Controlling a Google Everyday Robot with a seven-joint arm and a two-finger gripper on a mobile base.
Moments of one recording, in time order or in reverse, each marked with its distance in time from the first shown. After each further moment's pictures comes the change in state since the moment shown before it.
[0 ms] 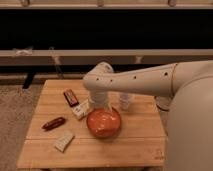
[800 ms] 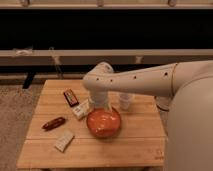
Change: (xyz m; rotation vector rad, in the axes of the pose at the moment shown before) arm 0.000 0.000 0.000 0.000 0.000 0.000
